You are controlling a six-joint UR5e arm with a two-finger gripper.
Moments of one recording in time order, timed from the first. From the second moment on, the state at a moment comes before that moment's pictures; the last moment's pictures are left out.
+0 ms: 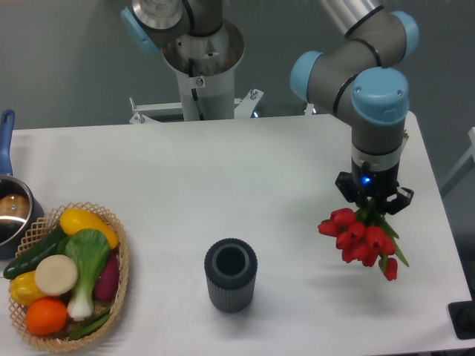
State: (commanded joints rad) arm 2.71 -1.94 -1.53 -0.96 1.60 1.19
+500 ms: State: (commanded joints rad) arm 2.71 -1.89 -1.49 -0.91 1.19 1.02
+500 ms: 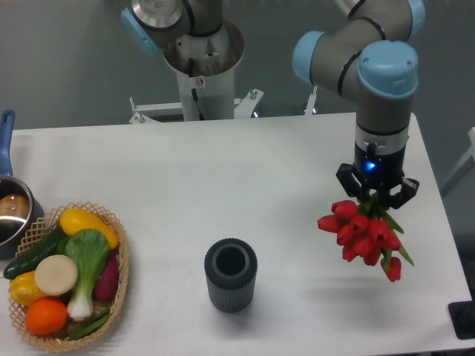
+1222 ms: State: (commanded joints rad) arm 2.75 -1.91 -1.46 -0.81 0.30 0.88
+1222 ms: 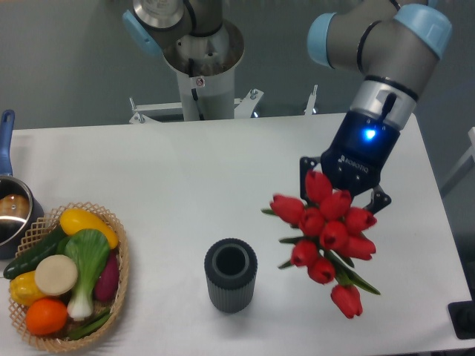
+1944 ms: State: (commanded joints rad) arm 2.70 -2.03 -1.46 -0.77 0.00 1.01
